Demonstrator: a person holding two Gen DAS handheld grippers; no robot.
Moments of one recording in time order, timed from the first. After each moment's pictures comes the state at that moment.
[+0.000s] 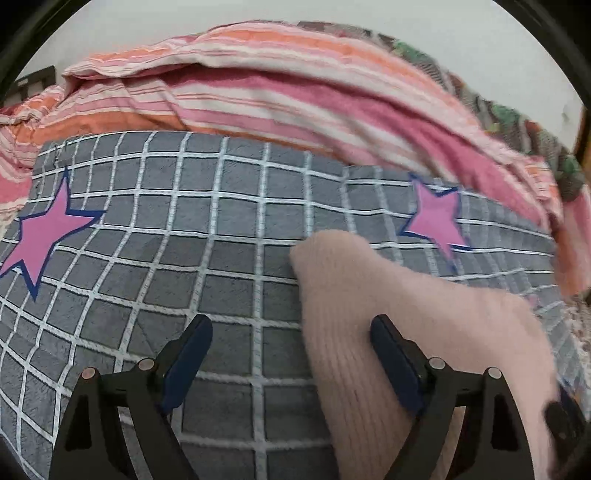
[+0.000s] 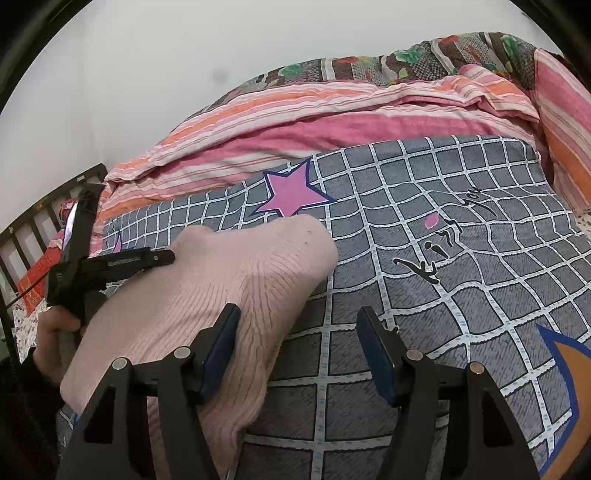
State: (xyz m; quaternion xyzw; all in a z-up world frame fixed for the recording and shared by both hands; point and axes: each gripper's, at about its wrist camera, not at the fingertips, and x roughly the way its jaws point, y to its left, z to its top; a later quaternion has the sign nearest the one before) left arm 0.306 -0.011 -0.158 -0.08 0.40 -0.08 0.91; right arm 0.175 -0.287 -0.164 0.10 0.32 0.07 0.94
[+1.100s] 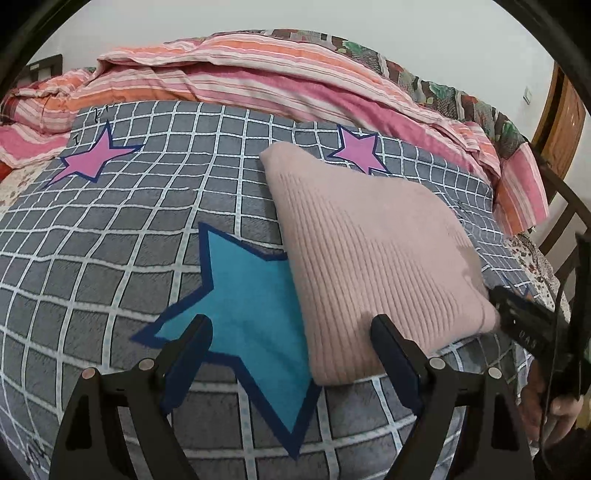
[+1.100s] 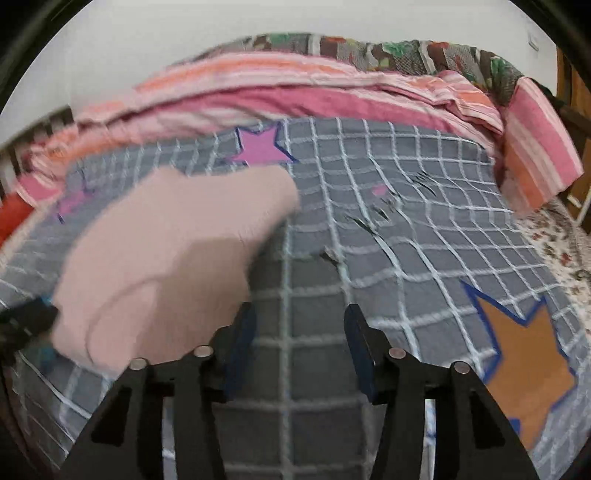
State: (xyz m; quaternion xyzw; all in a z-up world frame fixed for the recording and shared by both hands) left arm 0.123 0.002 -0.147 -0.09 0.41 -0.11 0.90; right arm 0.131 -0.273 -0.154 0.00 0.40 -0.03 0.91
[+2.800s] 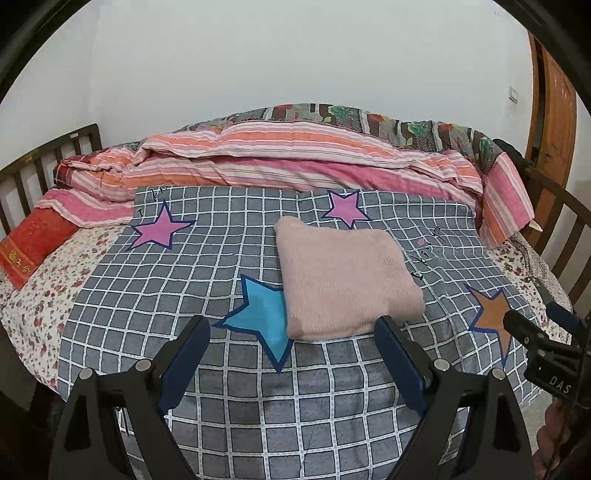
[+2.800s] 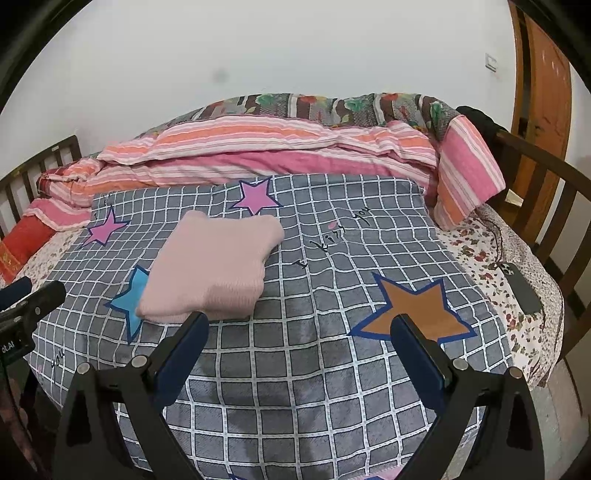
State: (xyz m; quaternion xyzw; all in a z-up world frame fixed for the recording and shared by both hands) left arm 0.001 -0.019 -0.011 -0.02 0.34 -0.04 0.94; right arm -0.014 -0.265 -0.019 0.01 0.36 -0.06 0.93
